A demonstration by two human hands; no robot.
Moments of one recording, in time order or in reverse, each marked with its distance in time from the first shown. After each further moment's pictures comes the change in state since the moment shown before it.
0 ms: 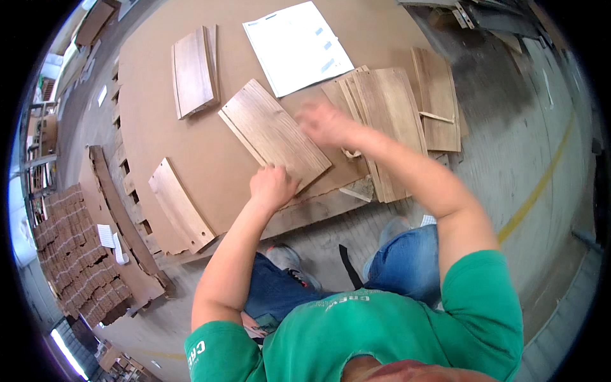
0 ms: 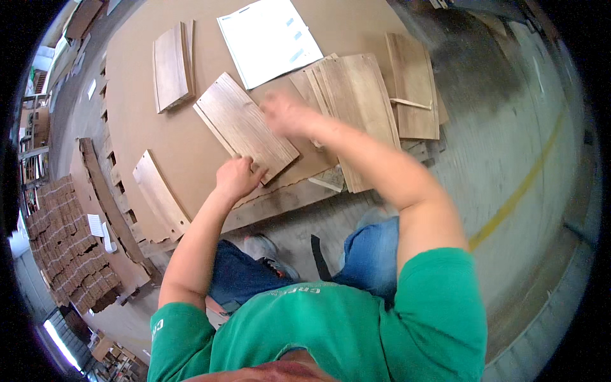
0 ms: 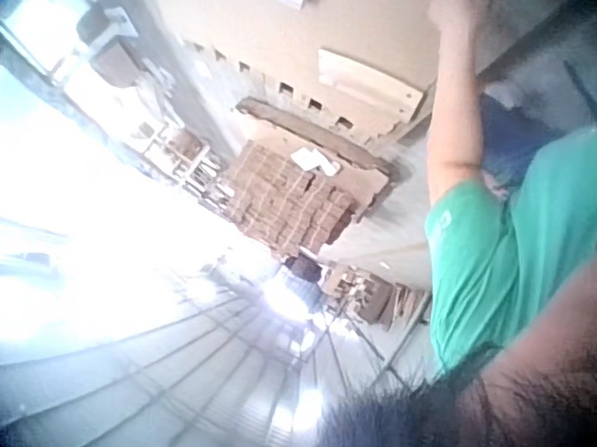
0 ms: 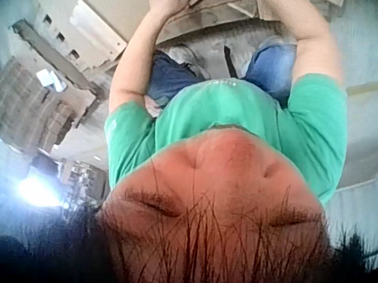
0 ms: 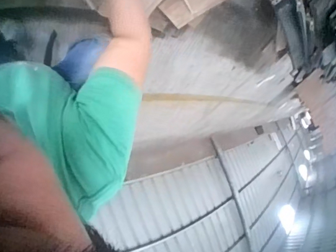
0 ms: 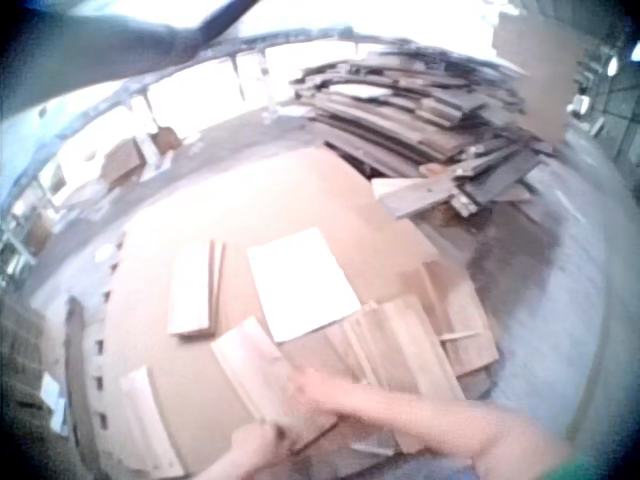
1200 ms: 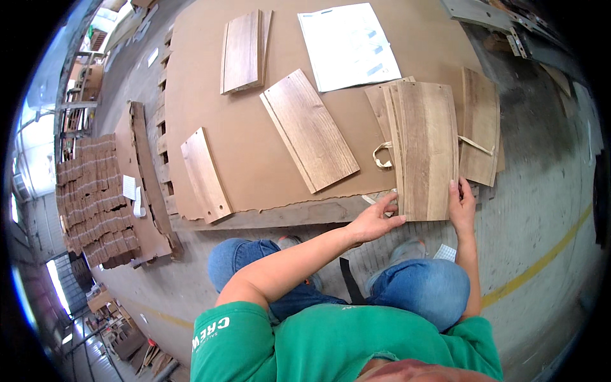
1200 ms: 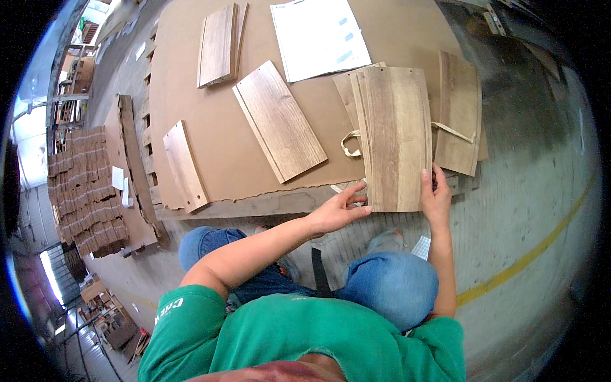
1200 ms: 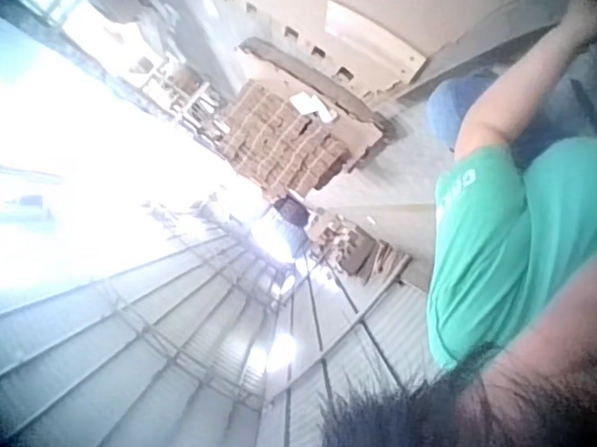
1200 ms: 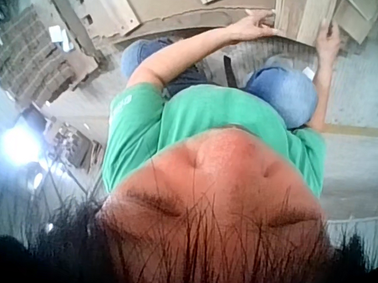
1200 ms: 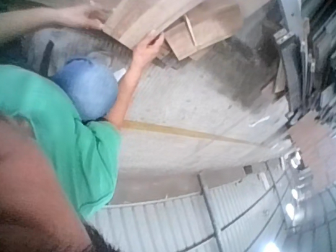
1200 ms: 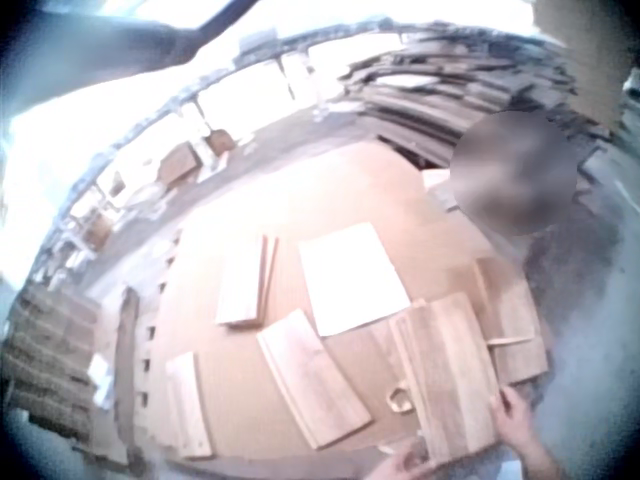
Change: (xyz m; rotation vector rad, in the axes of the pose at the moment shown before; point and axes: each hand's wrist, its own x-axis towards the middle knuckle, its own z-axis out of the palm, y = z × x) left_hand -0.023 0.131 0.068 -1.293 -0.455 0.139; right_hand -0.232 0.097 -0.027 0.431 0.492 0.708
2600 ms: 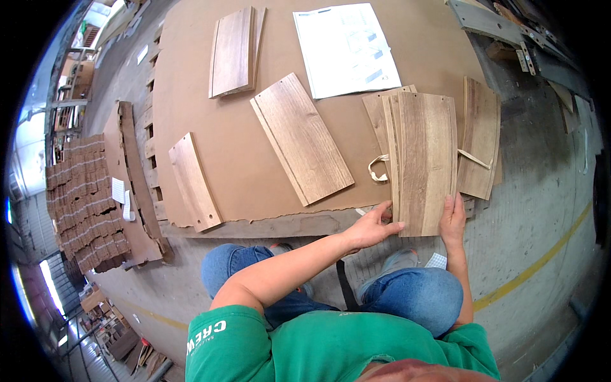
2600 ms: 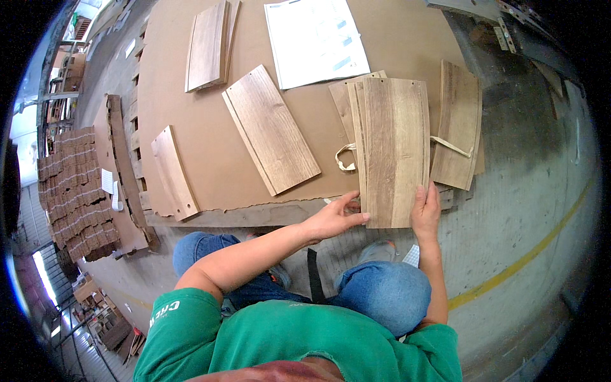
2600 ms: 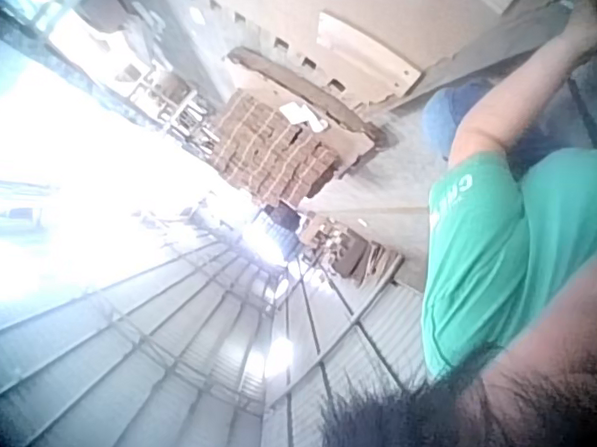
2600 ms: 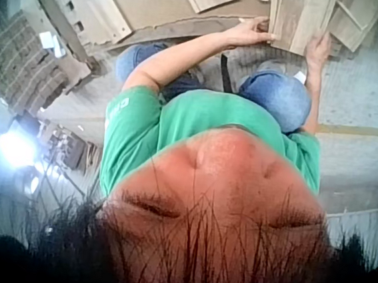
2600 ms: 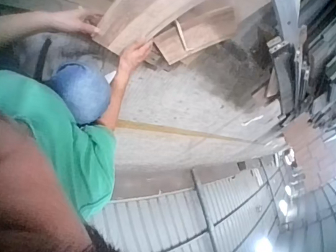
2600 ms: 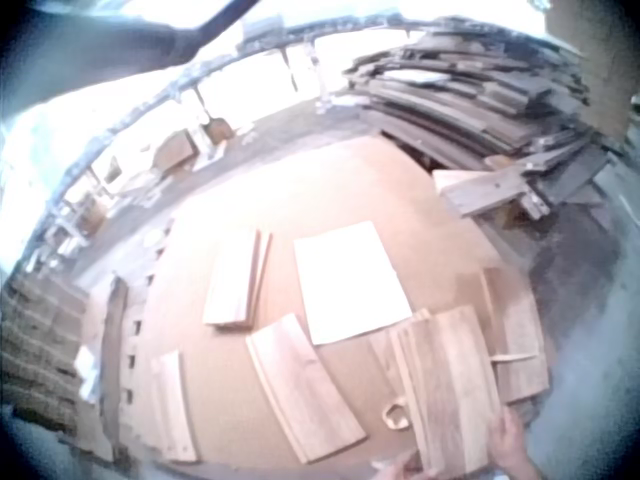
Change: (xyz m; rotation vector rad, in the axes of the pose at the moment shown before) left_hand 0.016 0.016 -0.009 -0.037 0.008 -0.040; right_hand 0.004 0.026 0.012 -0.253 0.048 -0.145
